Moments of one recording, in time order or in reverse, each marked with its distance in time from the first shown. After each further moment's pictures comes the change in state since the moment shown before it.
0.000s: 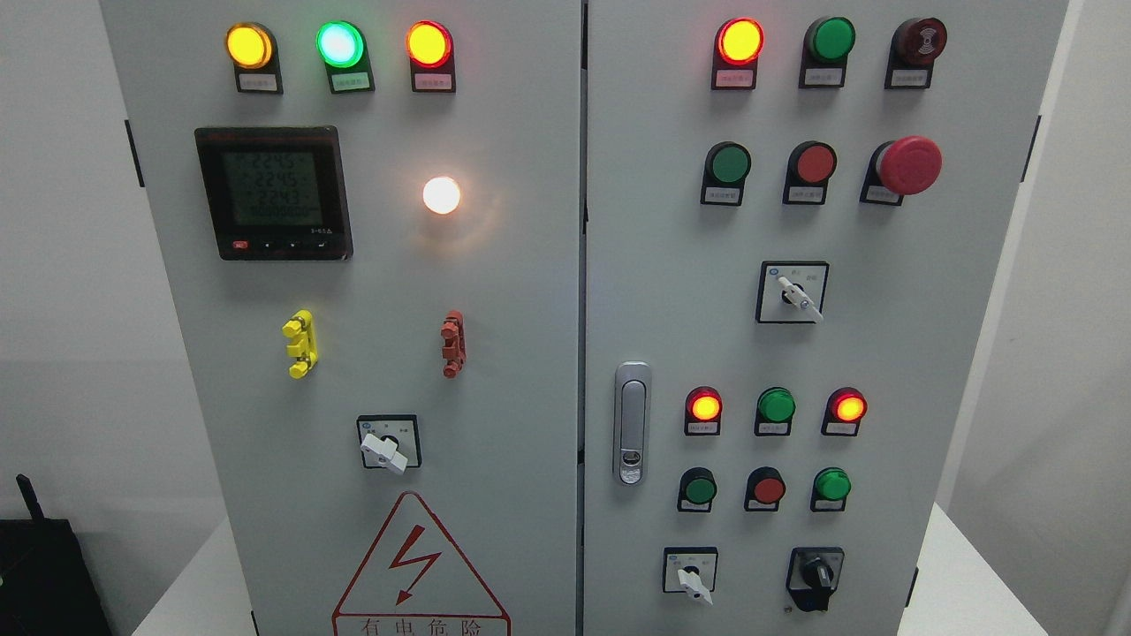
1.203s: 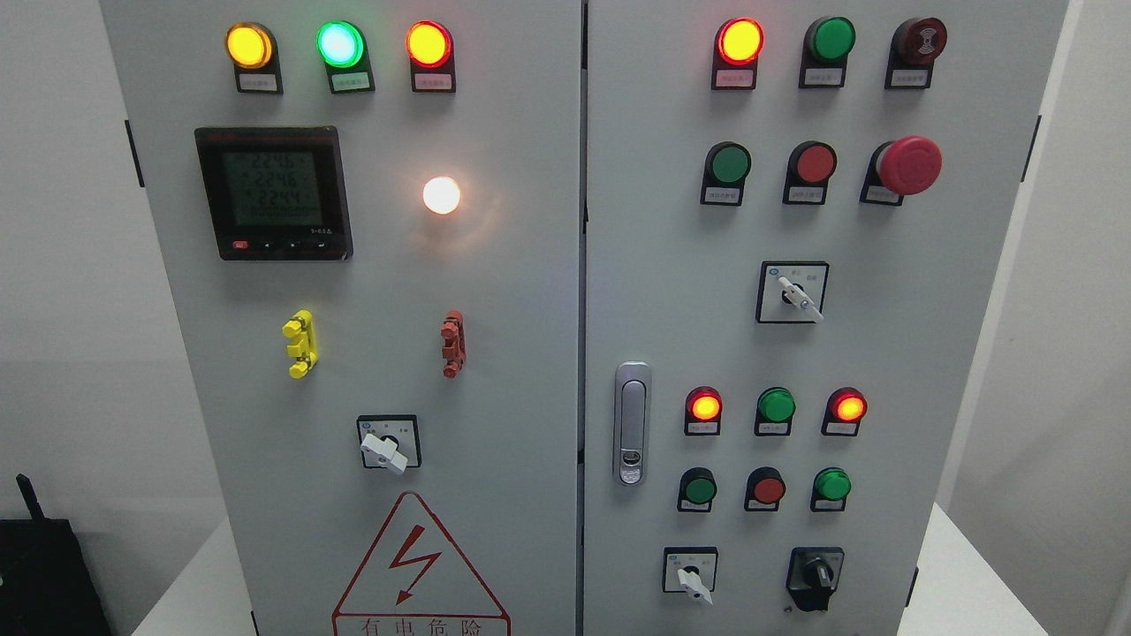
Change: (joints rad) left arm 0.000 0.000 0.000 0.000 0.000 0.000 0.000; right arm -0.145 -0.001 0.007 -0.084 0.000 0.118 -0.019
